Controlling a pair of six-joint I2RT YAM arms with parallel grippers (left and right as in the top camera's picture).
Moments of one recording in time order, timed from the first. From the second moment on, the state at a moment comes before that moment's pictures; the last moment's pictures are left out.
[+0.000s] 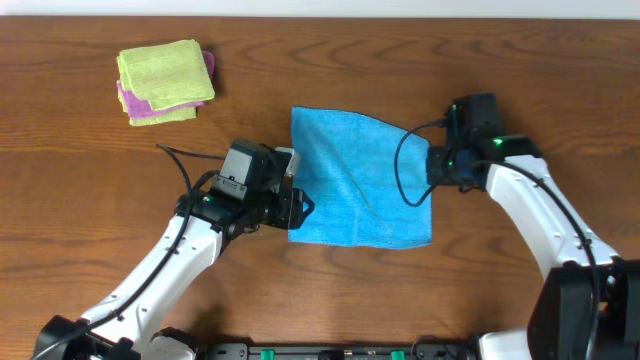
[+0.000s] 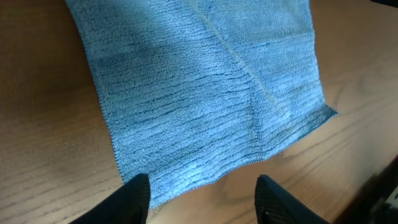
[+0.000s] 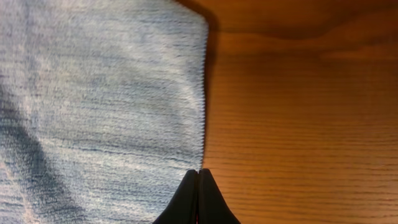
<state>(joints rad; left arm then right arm) -0.41 1.37 0.79 -0.44 0.44 -0.29 0.11 1.61 1.08 -0.70 -0.03 0.15</state>
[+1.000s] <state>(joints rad) -0.49 1.58 0.79 -0.27 0.45 -0.44 -0.13 1.79 1.08 -0.55 -0.37 0.09</state>
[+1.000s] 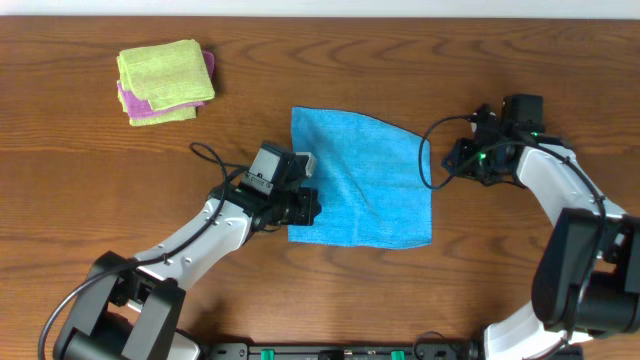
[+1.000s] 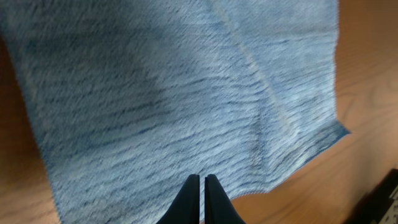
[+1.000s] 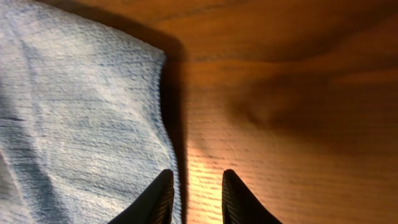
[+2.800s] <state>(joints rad) -0.55 1.62 0.79 -0.68 0.25 -0.37 -0.13 1.79 1.31 -0.79 -0.39 0.01</state>
